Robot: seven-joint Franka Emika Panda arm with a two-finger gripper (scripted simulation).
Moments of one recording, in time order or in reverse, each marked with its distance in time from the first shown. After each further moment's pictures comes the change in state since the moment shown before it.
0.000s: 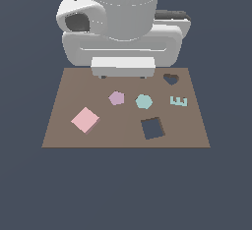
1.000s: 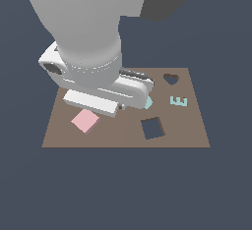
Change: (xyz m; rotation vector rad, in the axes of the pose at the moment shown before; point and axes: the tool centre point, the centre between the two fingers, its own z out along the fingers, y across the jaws) arm 0.036 0.046 0.058 0.004 -0.023 0.304
